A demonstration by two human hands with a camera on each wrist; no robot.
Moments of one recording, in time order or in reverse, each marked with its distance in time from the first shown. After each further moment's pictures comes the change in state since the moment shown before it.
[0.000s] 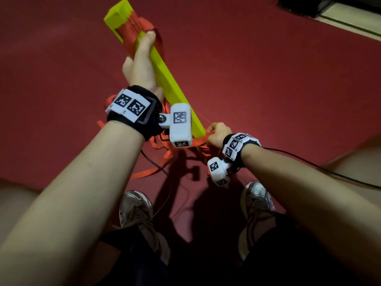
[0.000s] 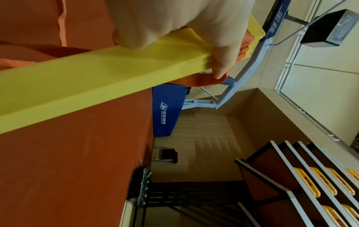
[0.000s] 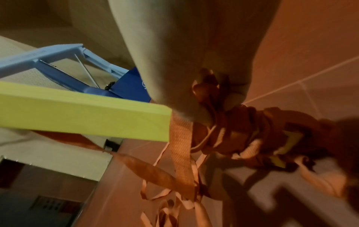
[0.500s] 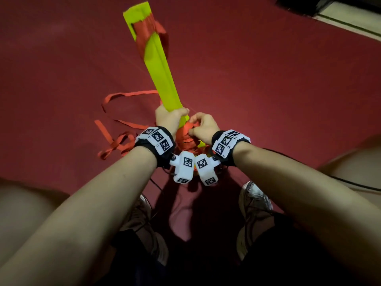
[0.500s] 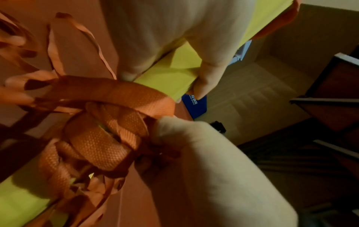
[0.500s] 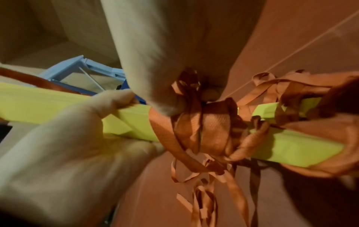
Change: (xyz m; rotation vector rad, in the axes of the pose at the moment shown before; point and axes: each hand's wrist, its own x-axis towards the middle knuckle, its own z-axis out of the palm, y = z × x) left_hand -0.014 -0.107 -0.058 0.540 -0.173 -0.126; right_hand -0.003 -0.035 0.012 0.258 -0.021 -0.188
